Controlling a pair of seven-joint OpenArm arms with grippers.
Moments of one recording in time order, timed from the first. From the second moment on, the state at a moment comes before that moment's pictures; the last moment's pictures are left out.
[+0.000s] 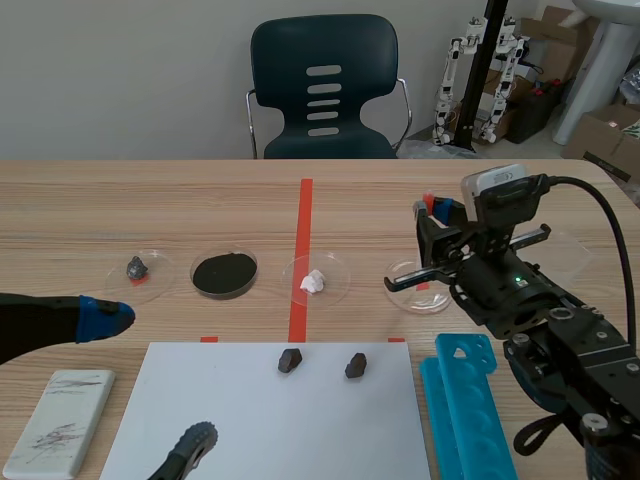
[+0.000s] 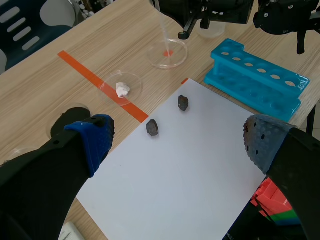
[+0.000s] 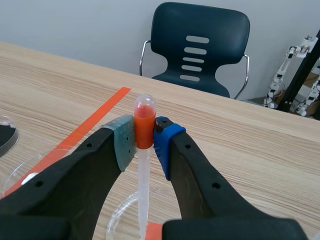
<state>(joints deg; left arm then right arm) 58.9 -17.2 -9.7 128.4 7.4 -36.9 -14.0 0.3 7.9 -3.9 62.6 -5.8 14.4 33.8</state>
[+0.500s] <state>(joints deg) 58.9 -17.2 -9.7 128.4 7.4 -36.9 -14.0 -0.1 7.9 -3.9 62.6 -6.2 14.4 34.6</state>
